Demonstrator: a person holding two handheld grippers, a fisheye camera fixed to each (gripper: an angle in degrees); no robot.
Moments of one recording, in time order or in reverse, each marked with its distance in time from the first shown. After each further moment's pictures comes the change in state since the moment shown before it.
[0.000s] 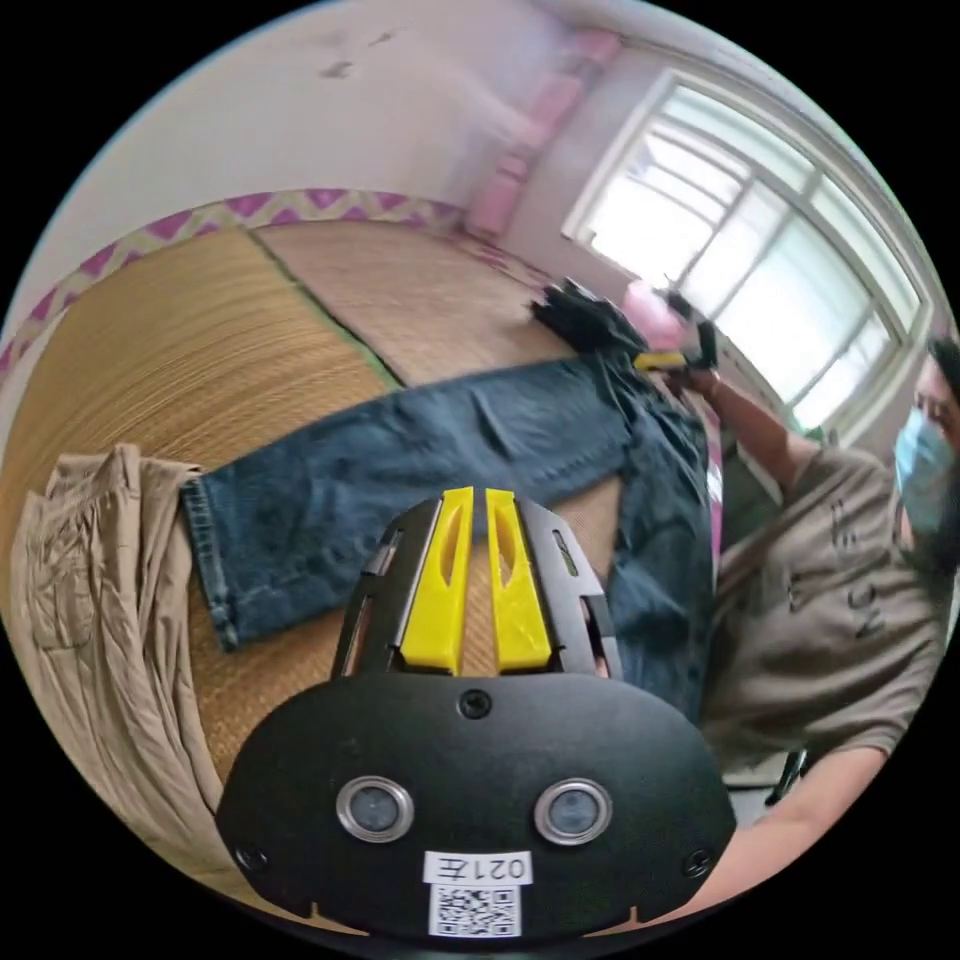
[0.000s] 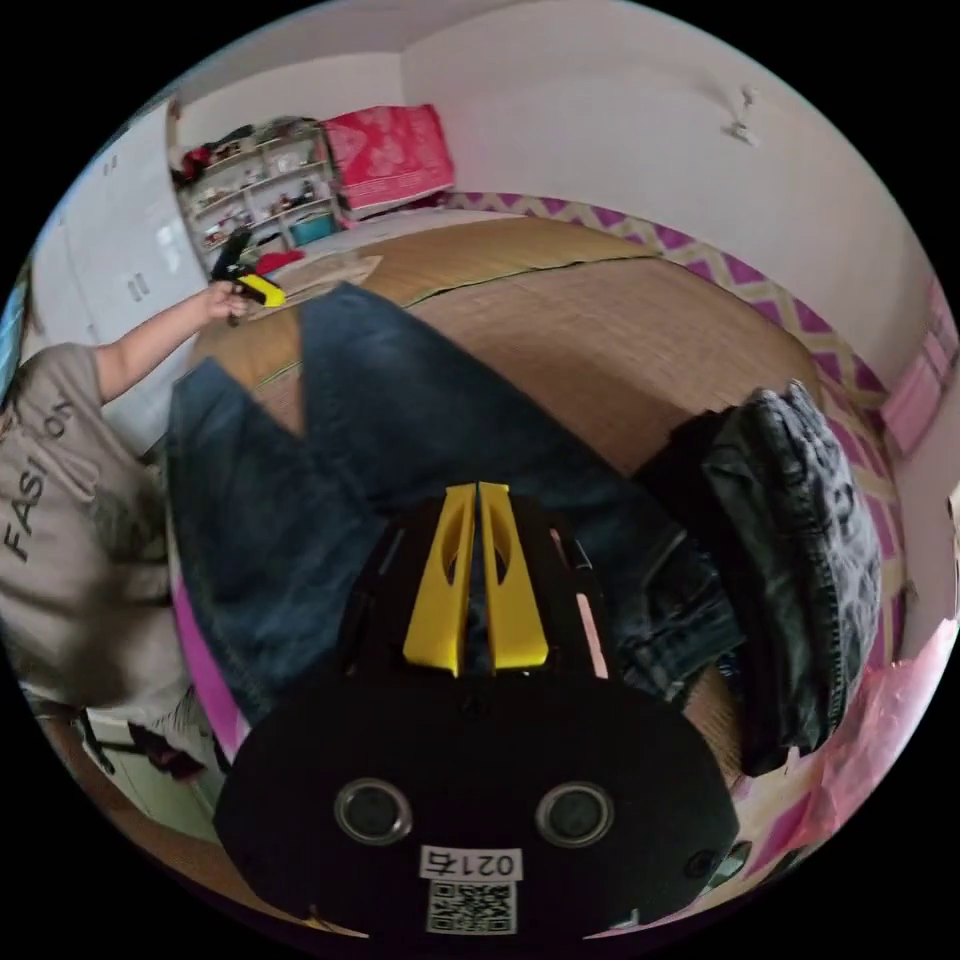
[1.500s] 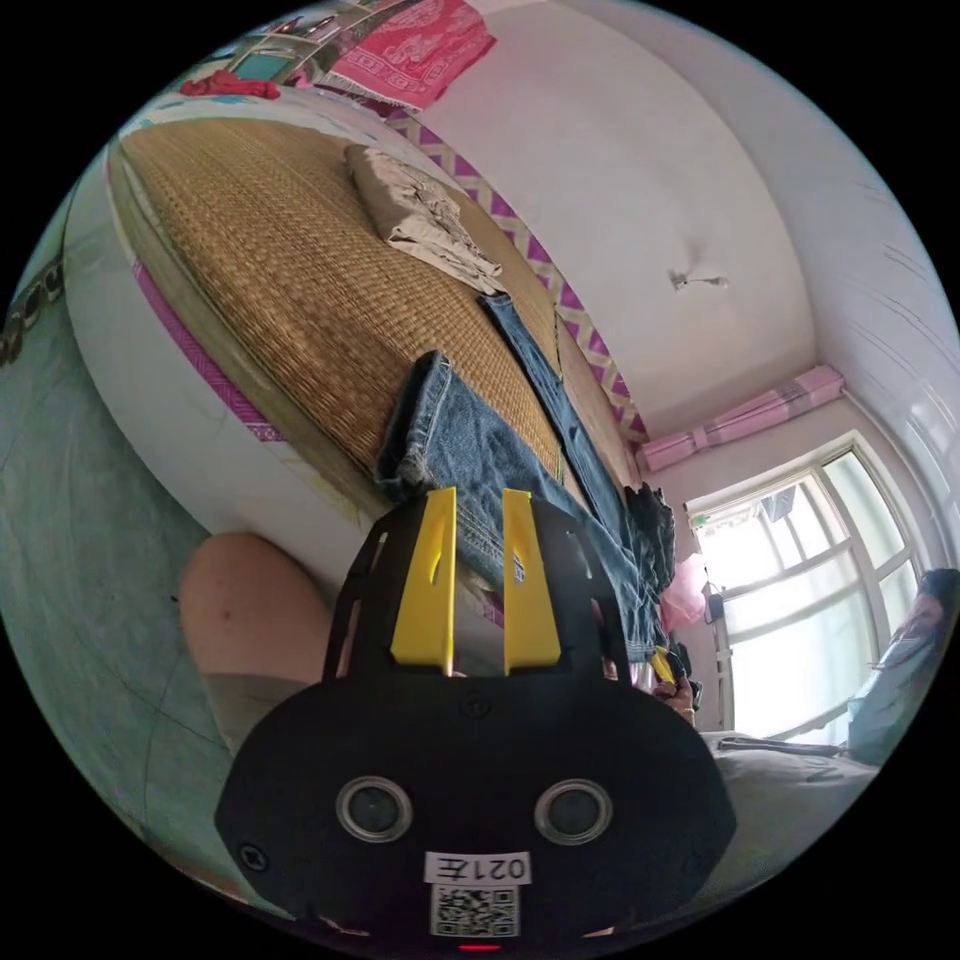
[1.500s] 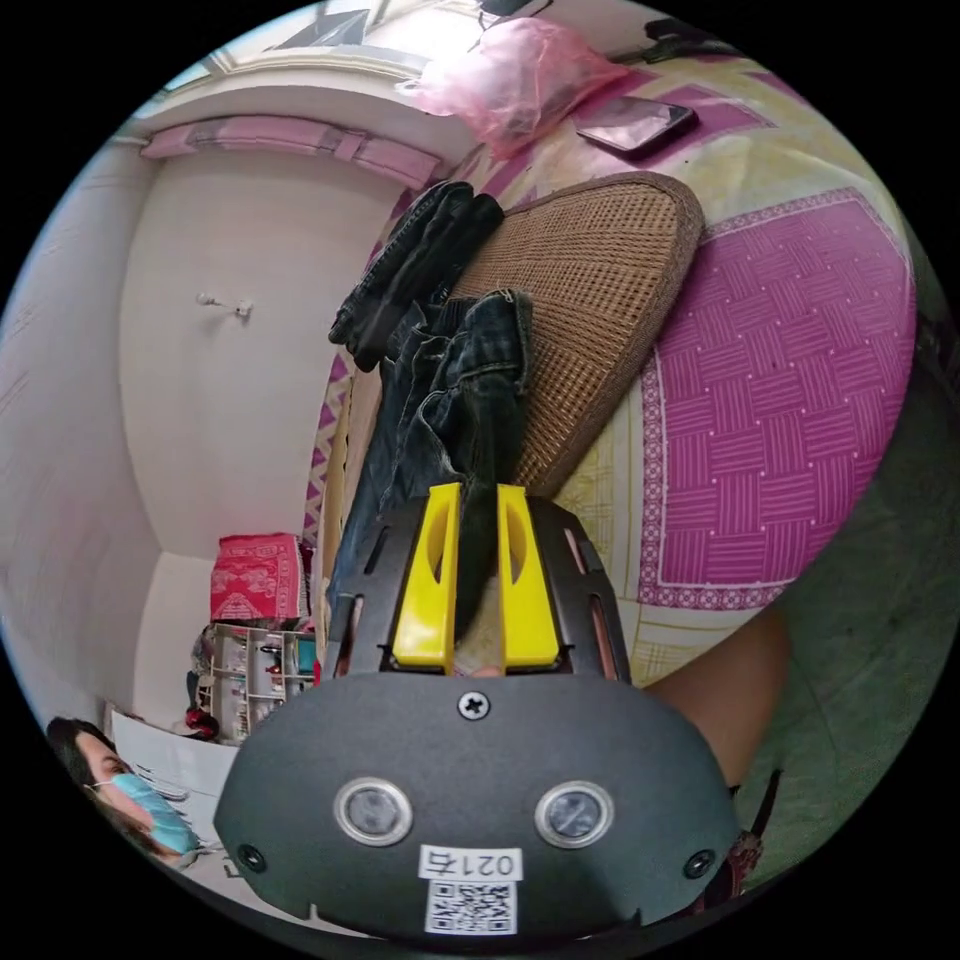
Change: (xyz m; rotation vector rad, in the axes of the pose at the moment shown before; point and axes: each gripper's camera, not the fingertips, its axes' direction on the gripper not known) left arm 0.217 0.496 -0.336 0.676 -0.128 -1.127; right arm -0.312 0.791 -0.192 0.551 -0.186 1.511
